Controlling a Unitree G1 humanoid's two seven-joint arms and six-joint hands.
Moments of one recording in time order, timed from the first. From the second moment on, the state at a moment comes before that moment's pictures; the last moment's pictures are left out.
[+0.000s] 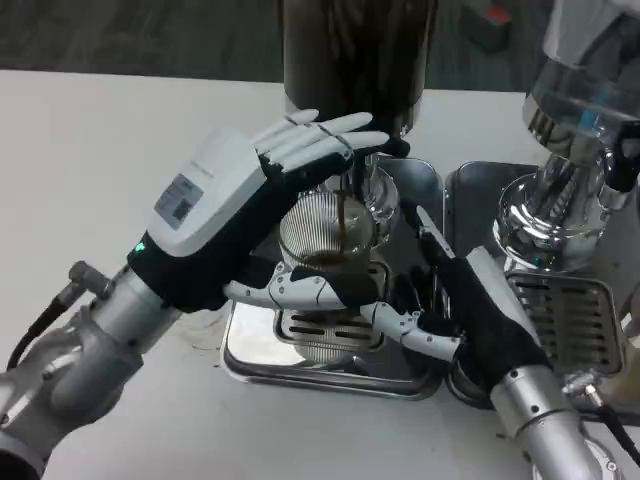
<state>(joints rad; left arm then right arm) -0.40 0.50 -0.21 0.56 0.63 -1.05 0.28 -0.04 -0.15 0.24 0.12 -0.33 -0.05 -0.02</state>
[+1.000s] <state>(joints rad) -0.37 0.51 -0.18 0.50 0.64 -1.00 0.31 -0.11 -0.14 0.25 0.19 -0.33 -0.07 0.01</state>
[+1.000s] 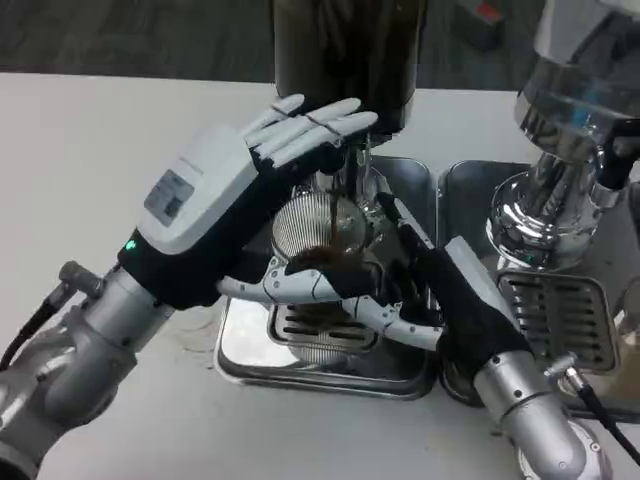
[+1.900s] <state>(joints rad) -0.29 0.53 -0.03 0.45 0.44 -1.04 0.28 -0.11 -0.13 0.25 0.20 -0.33 -0.09 0.01</state>
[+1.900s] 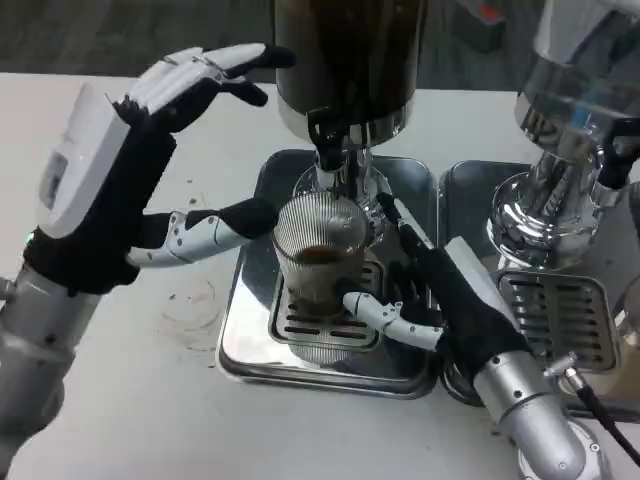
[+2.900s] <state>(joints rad) -0.08 0.61 0.12 0.45 0.59 -0.72 0.32 -0.11 -0.12 0.24 0.20 -0.28 -0.12 0.03</state>
